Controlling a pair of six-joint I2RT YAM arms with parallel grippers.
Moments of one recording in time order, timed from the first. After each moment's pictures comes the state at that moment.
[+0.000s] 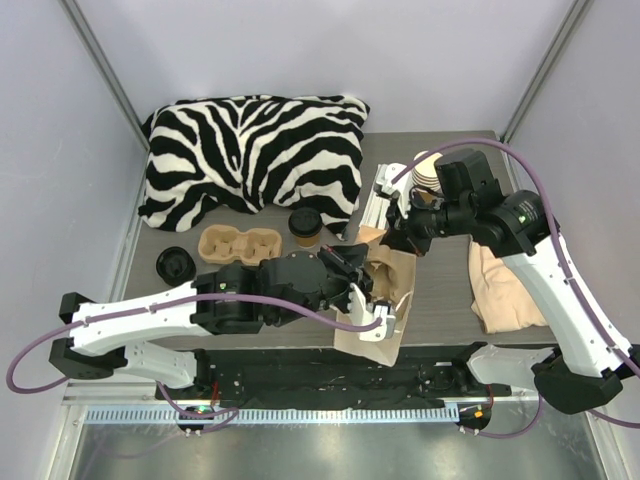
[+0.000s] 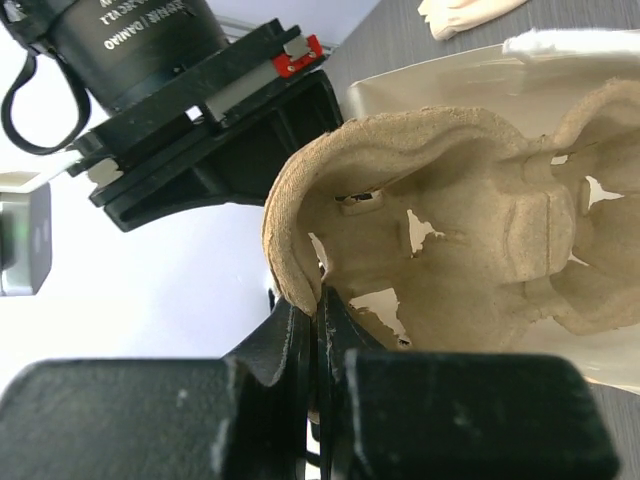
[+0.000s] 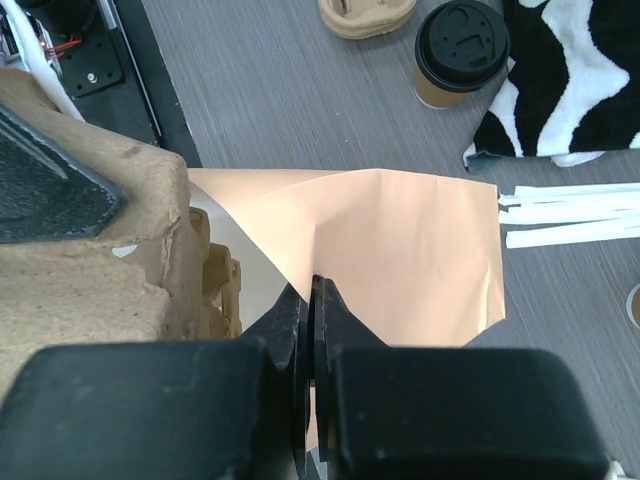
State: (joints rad) left arm -1.44 1.25 1.44 -0.50 -0.38 1.07; right arm 0.58 1.21 1.64 -1.17 -0.50 -0.40
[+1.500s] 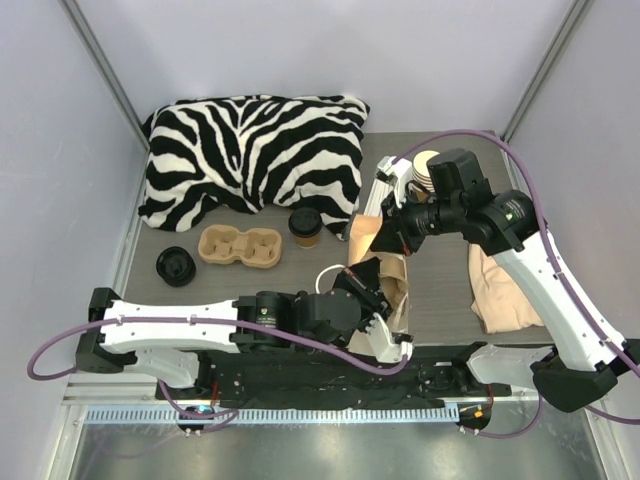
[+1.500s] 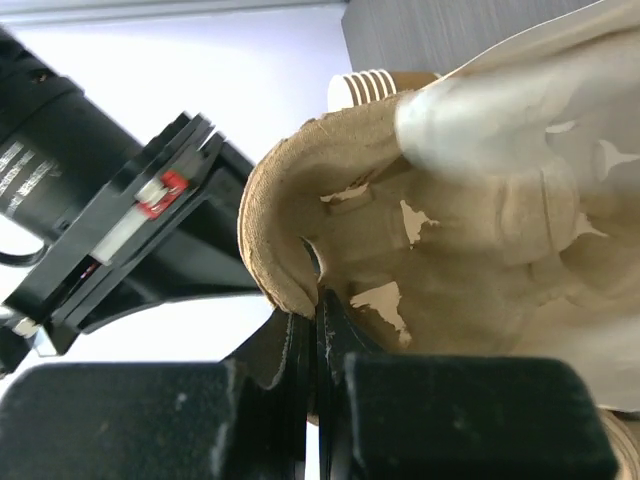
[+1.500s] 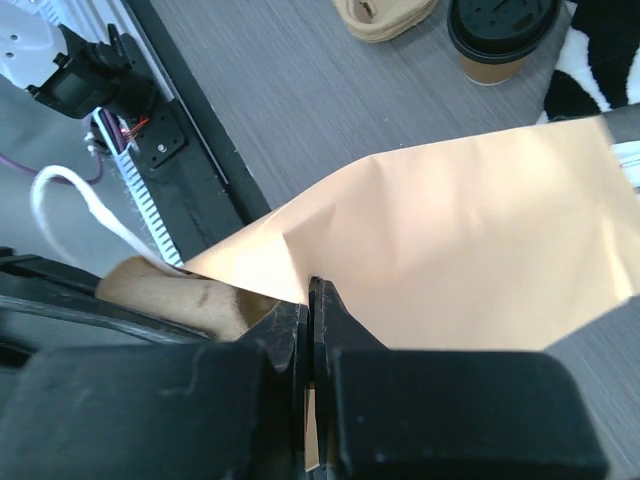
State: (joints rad) left arm -1.55 1.34 1.33 -0.36 -0.62 1.28; right arm 0.57 1.22 1.58 -1.08 -0.51 -0.07
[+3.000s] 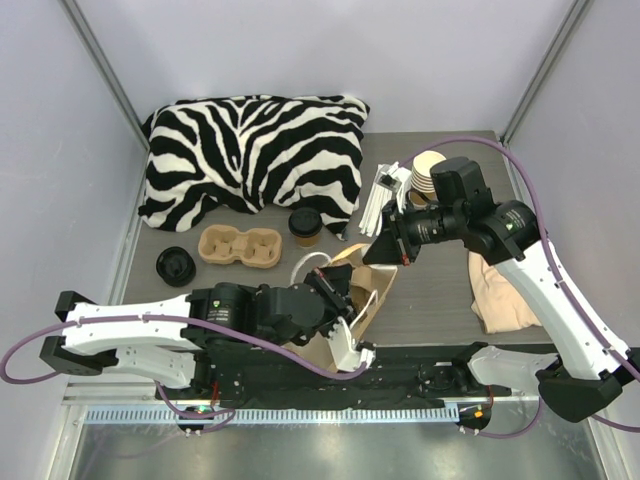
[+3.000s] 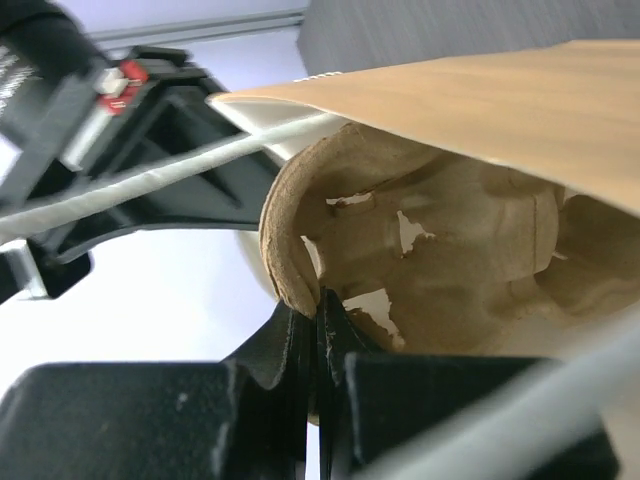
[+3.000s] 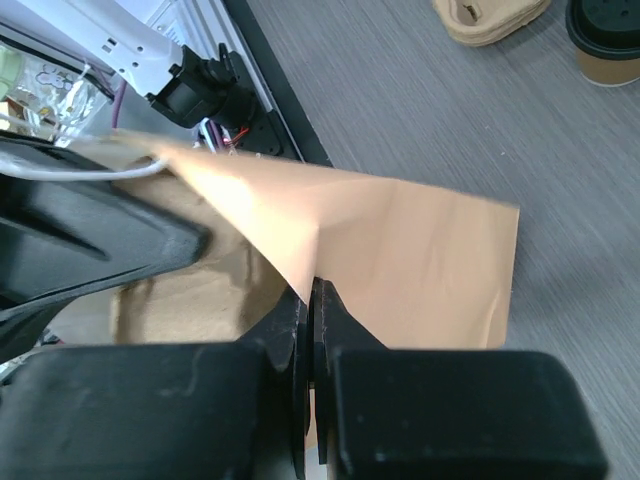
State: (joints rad) left arm -1.55 1.18 1.34 -0.63 -0.51 1.26; right arm 0.57 1.16 1.48 -1.00 -0.70 0.08
